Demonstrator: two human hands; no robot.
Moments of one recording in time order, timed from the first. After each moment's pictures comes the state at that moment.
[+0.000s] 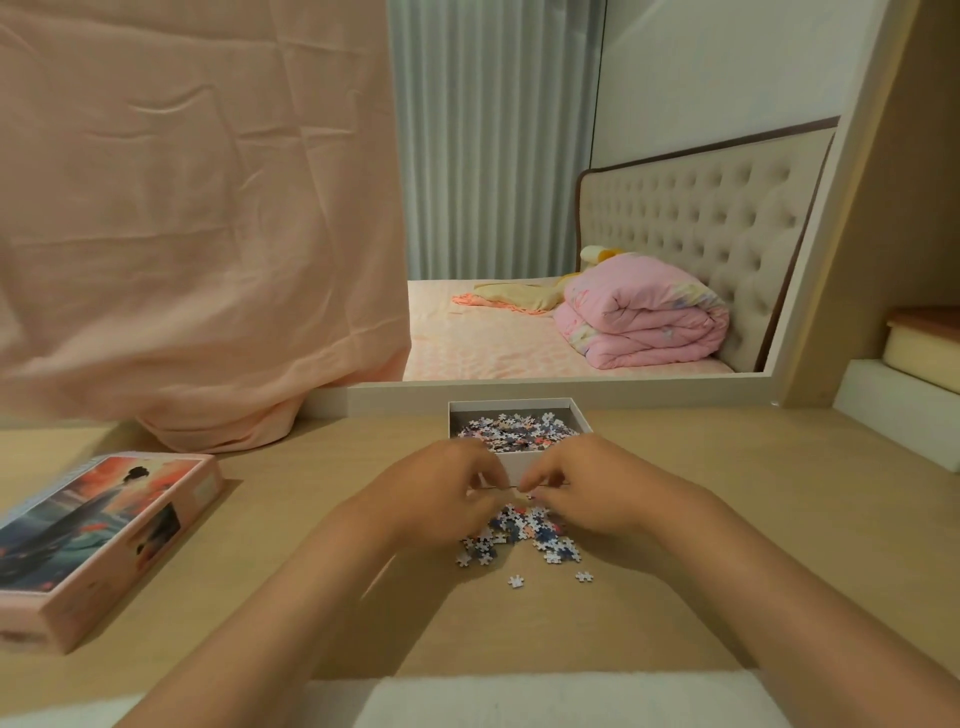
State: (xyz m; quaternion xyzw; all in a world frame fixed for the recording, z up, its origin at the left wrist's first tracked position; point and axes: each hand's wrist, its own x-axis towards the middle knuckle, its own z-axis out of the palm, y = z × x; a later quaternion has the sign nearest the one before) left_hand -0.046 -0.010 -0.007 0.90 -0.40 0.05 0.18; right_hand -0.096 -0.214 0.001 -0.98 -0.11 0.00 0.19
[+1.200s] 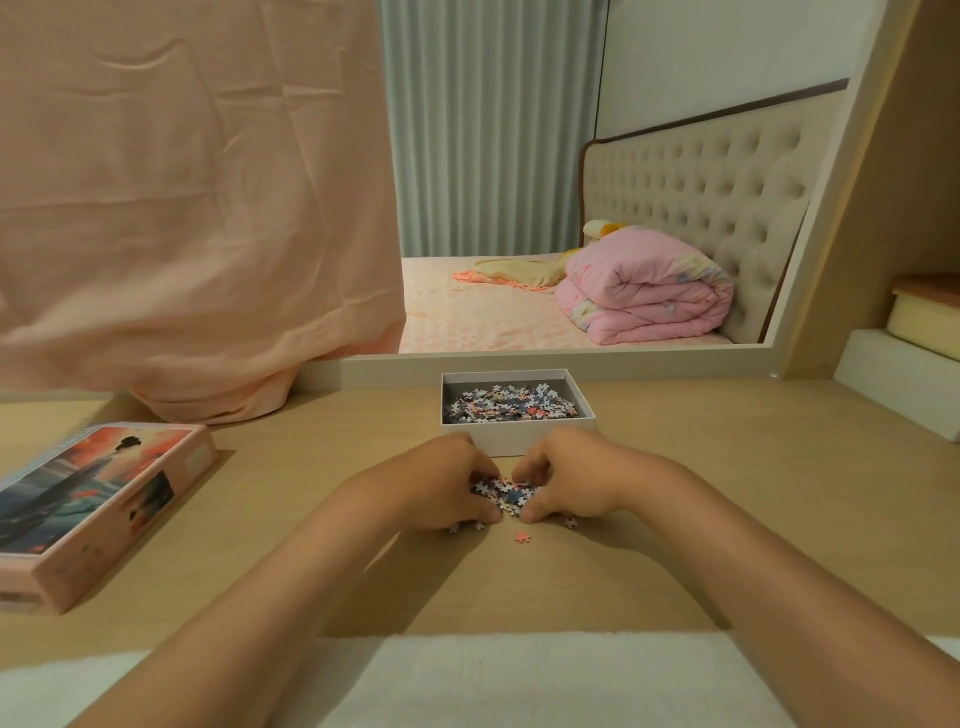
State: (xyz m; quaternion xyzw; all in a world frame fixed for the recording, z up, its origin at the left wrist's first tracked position) left_hand -0.051 -0.024 -0.018 0.93 -0.35 -0.06 0.10; right_hand -0.101 -0.206 -0.006 -0.97 -0.04 0.09 0.20
